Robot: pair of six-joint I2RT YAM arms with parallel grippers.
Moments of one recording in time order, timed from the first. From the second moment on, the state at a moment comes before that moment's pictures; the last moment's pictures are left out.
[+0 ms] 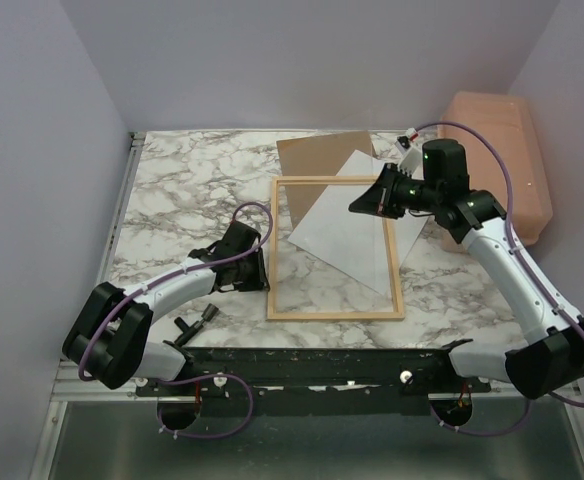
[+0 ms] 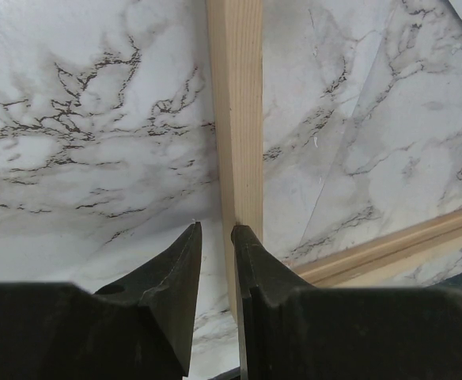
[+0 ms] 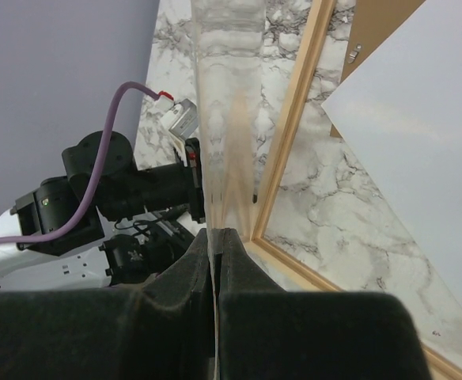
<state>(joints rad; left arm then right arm) -0.55 1.36 0.66 -0.32 0.13 -0.62 0.35 1.27 1.27 -0.56 -0.52 0.61</state>
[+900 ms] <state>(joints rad) -0.55 1.36 0.66 -0.32 0.13 -0.63 0.26 1.49 1.43 -0.69 -0.69 0.49</state>
